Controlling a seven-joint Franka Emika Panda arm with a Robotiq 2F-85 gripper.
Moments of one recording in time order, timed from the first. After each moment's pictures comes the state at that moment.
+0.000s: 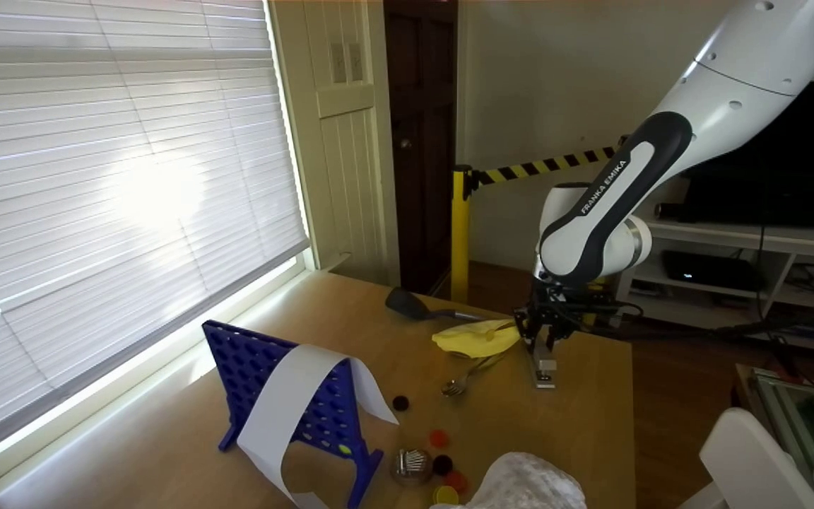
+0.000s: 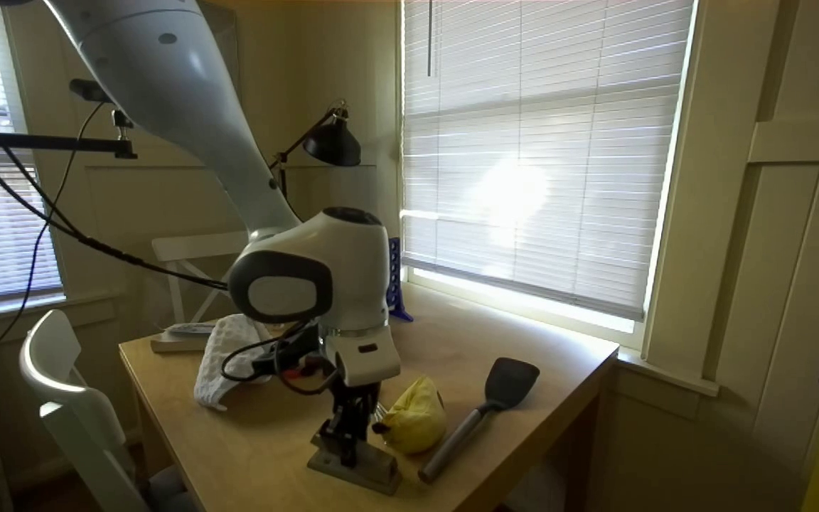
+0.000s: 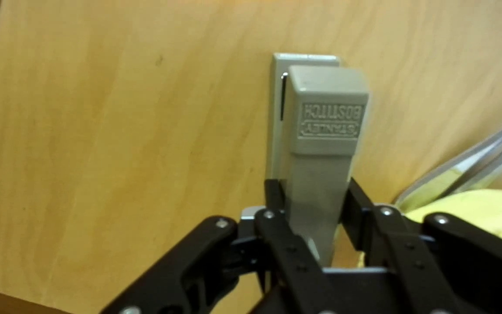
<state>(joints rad) -0.11 0.30 -0.17 -2.45 0.36 2.74 0.54</state>
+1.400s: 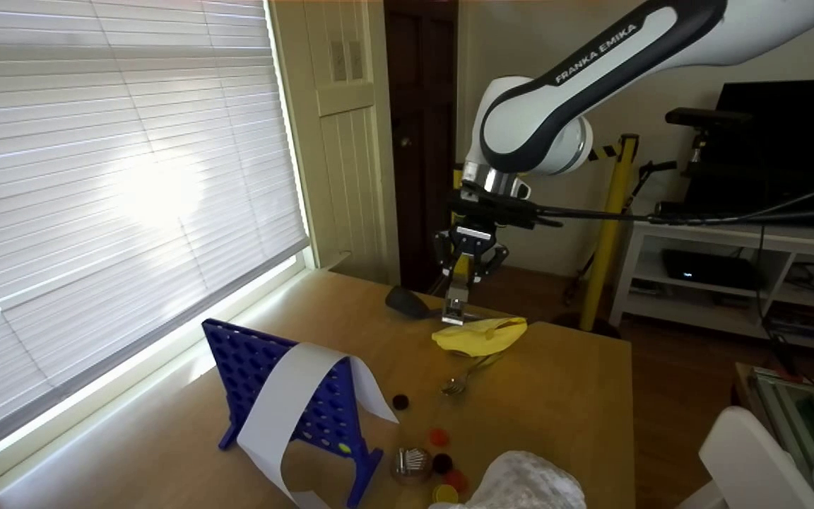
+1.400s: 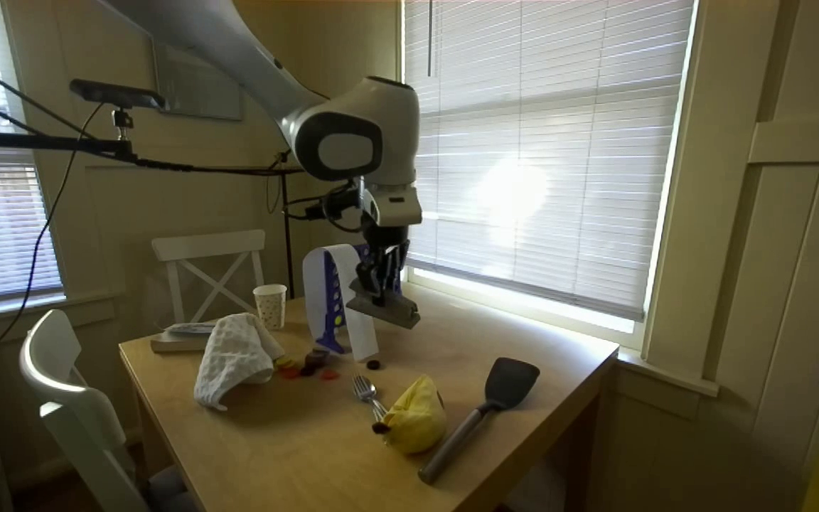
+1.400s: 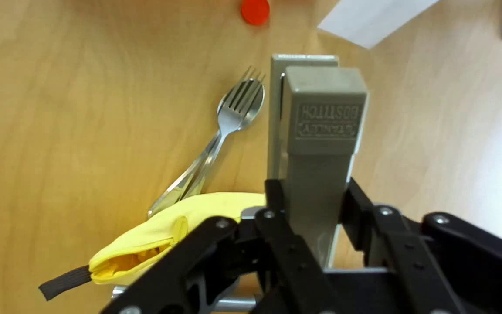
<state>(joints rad) -0.06 0.19 -0.08 -2.06 0.37 2.36 0.90</state>
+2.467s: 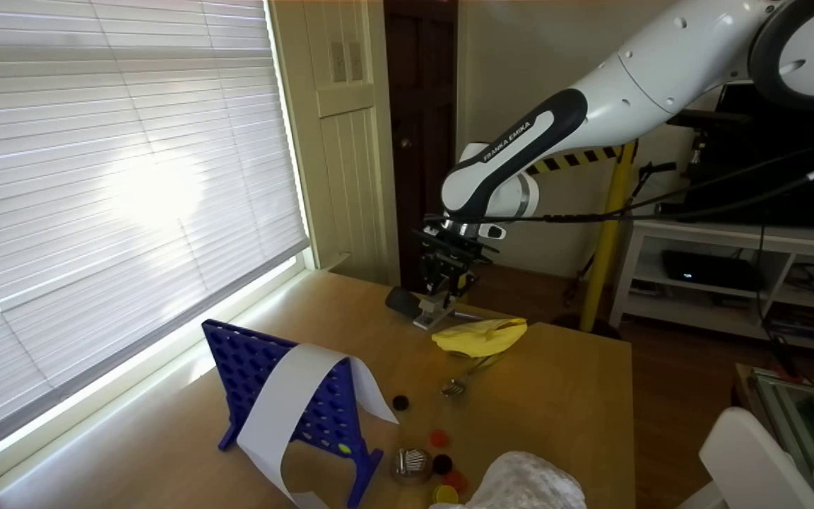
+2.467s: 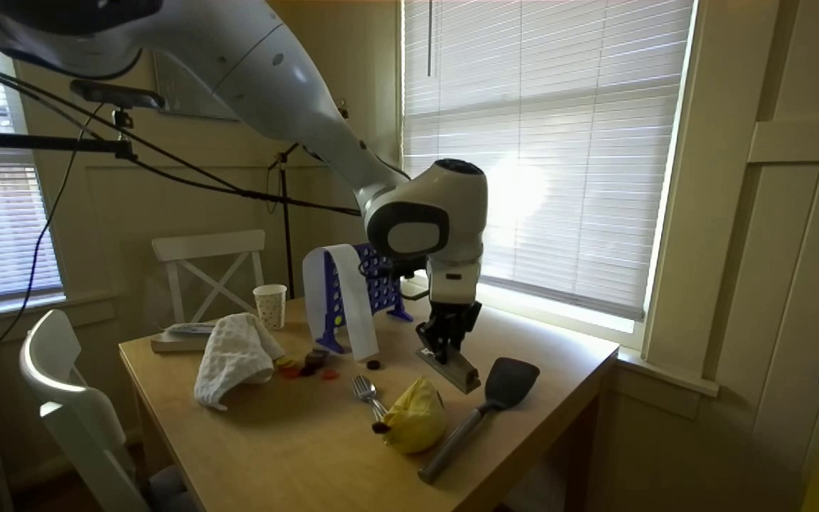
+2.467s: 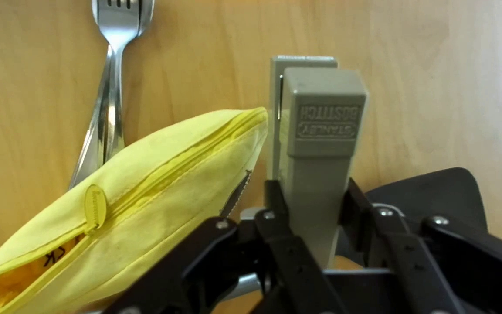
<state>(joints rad) -0.13 0.57 -0.12 -1.79 0.47 2.48 1.11</state>
